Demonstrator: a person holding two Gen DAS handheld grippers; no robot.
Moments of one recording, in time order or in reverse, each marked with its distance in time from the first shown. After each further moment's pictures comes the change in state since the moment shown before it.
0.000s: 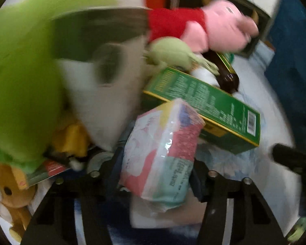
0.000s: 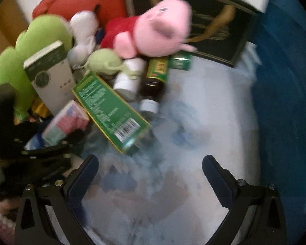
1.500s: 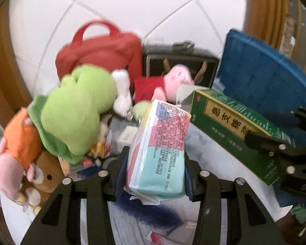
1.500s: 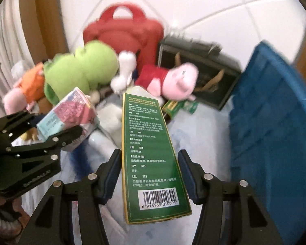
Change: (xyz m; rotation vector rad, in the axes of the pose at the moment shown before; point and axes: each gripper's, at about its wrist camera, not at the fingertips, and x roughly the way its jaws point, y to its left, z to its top) left arm -0.174 -0.042 -0.044 0.091 -0.314 -0.045; right arm -0.166 0.044 -0.064 -0.138 -0.317 -0.080
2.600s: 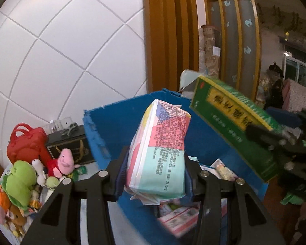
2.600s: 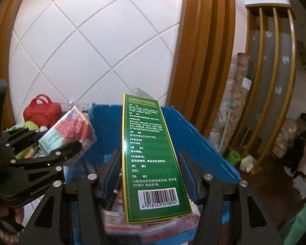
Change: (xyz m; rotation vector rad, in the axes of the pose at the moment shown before) left arm -0.169 -0.383 0.057 0.249 -0.287 -0.234; right arm -0.298 -0.236 -0.138 0.248 -0.369 -0.420
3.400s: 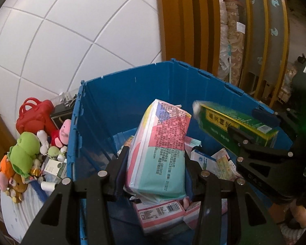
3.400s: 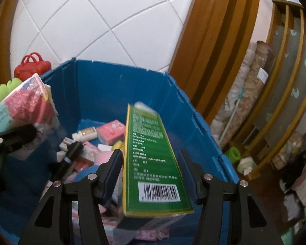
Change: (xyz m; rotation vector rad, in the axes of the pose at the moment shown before) left arm 0.057 -0.084 -0.012 -0.076 0.197 0.190; right arm 0.117 -0.096 -0.053 -0.161 0.153 0.034
